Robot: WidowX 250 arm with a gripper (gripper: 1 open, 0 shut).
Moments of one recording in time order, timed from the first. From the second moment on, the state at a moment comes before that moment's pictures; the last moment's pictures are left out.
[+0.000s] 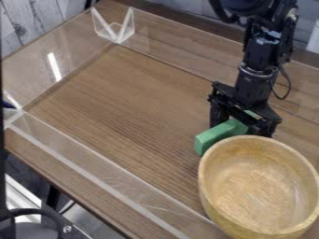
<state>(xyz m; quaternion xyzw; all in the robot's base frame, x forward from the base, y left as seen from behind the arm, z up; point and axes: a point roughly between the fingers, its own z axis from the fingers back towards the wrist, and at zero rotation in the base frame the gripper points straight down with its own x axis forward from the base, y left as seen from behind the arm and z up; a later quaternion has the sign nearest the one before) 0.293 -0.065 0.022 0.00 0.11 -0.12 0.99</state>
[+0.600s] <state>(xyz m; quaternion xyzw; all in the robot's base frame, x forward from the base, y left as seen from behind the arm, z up) 0.300 -0.066 0.021 0.00 0.10 -0.12 0.99</state>
